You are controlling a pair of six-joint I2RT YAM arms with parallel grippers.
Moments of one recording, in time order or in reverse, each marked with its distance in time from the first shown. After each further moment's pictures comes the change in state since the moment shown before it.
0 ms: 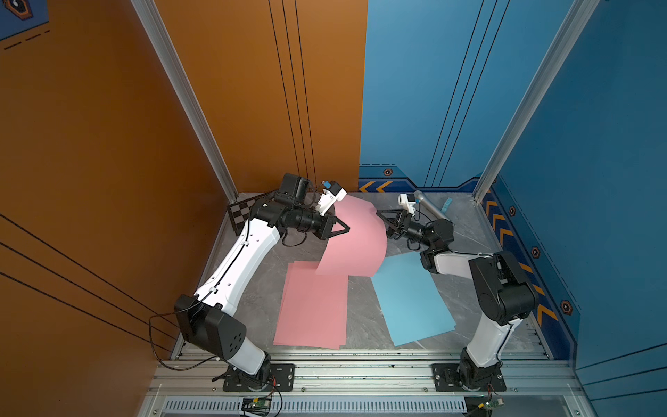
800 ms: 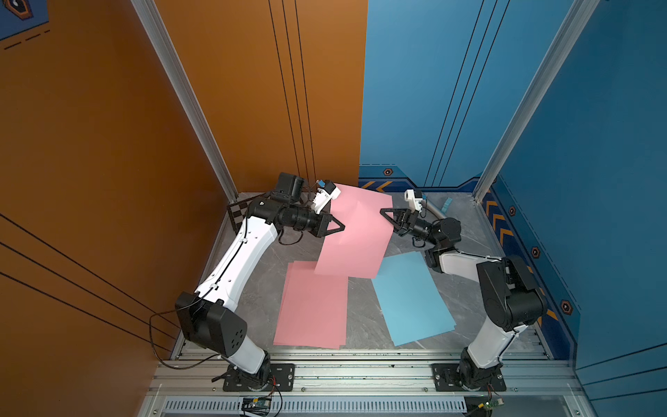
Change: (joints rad) left arm 0.052 0.013 -0.004 -0.014 0.019 -0.002; right arm -0.014 -0.053 -0.004 0.007 -0.010 0.001
